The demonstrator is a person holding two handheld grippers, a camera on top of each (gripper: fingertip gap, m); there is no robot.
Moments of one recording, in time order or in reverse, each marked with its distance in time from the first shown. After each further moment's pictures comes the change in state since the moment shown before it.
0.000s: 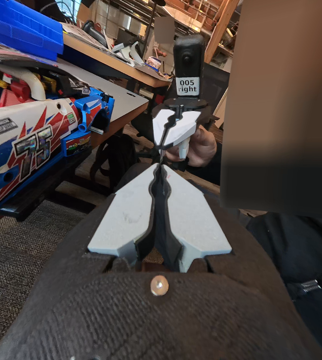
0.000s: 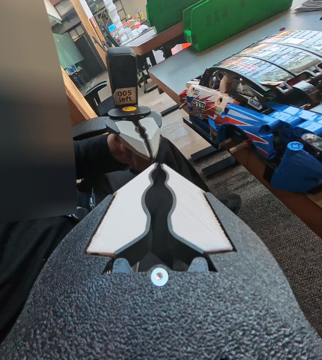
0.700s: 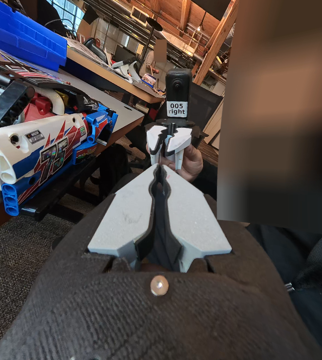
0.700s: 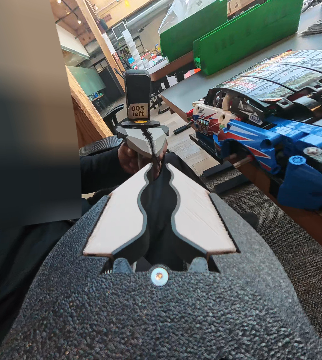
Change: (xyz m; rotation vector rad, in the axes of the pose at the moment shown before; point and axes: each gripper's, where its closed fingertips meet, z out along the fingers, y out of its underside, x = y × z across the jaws) left arm 0.000 -0.019 -0.010 0.073 0.035 -0.078; right arm -0.004 -0.016 0.007 0.100 -0.083 0.032
